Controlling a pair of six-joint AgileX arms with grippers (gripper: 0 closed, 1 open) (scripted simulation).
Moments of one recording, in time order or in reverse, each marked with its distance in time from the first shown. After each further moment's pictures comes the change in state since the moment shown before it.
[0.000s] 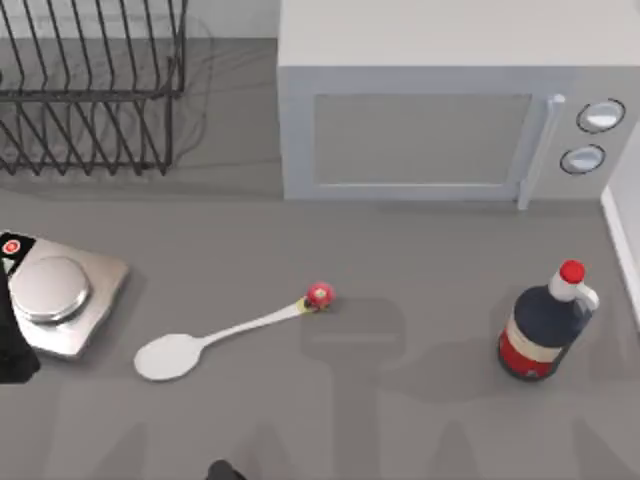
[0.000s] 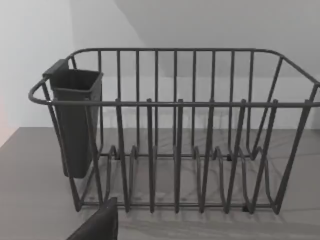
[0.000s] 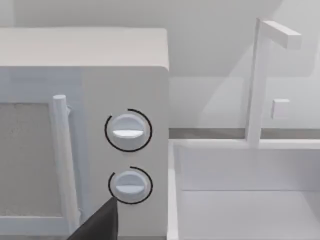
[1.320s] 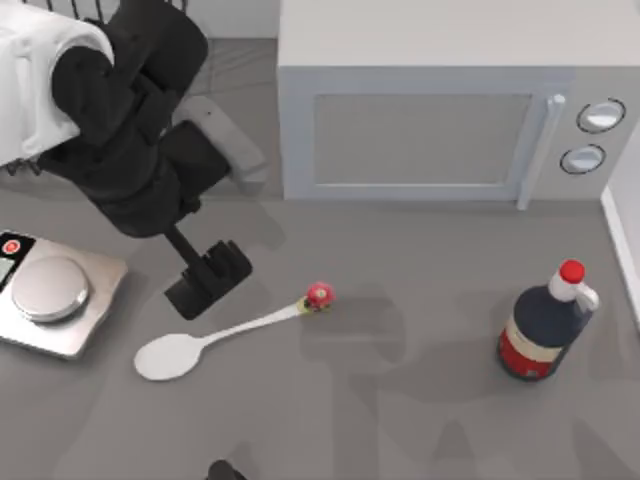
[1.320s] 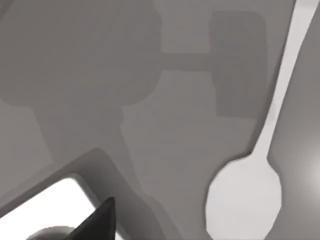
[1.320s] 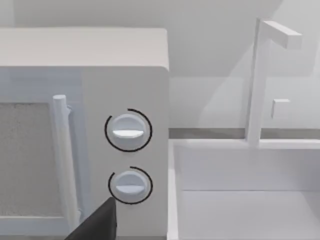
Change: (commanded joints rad) left arm -0.476 1.622 1.235 -0.918 0.005 0.459; right arm 0.000 0.000 0.000 0.000 0.000 0.000
